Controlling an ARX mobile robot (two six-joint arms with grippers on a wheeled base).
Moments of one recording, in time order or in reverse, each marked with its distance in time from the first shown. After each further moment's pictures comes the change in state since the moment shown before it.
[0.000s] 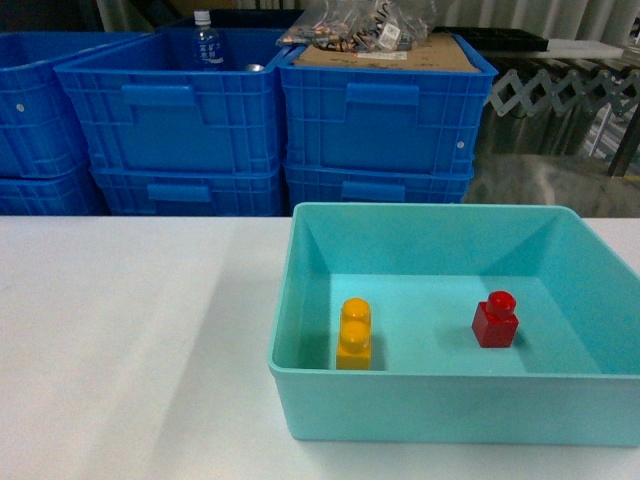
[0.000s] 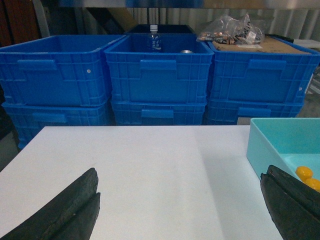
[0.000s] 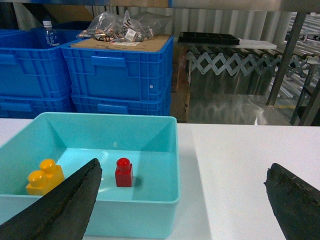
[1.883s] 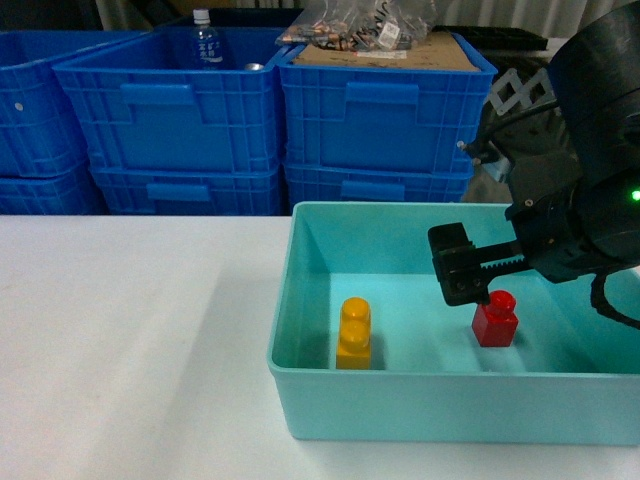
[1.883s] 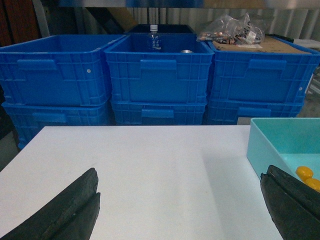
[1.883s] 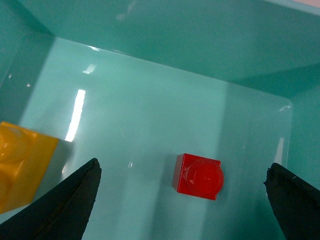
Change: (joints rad) left arm 0.000 0.000 0.000 0.000 0.000 0.000; right arm 0.268 1.926 1.059 0.056 0.090 0.002
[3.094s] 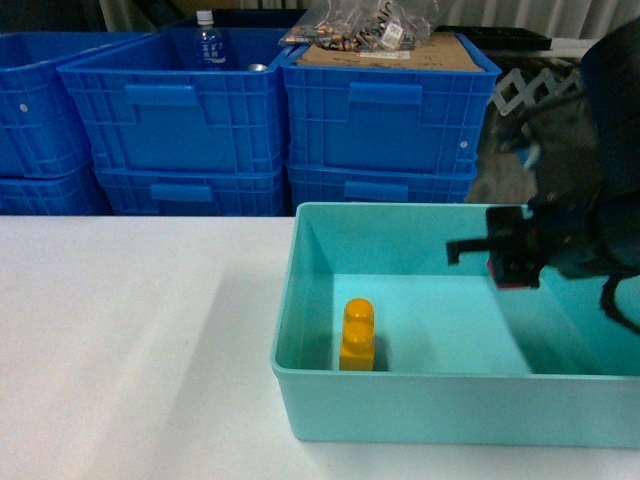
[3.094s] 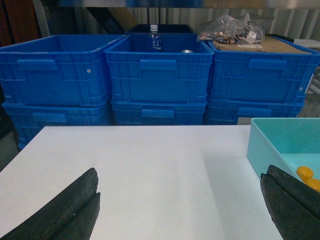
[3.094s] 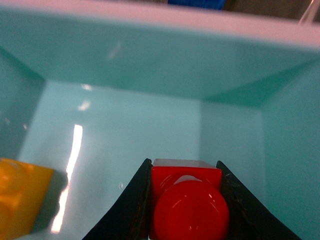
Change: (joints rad) left arm 0.000 0.000 0.000 0.000 0.000 0.000; right arm -0.006 -0.066 -0.109 0.186 0.074 0.089
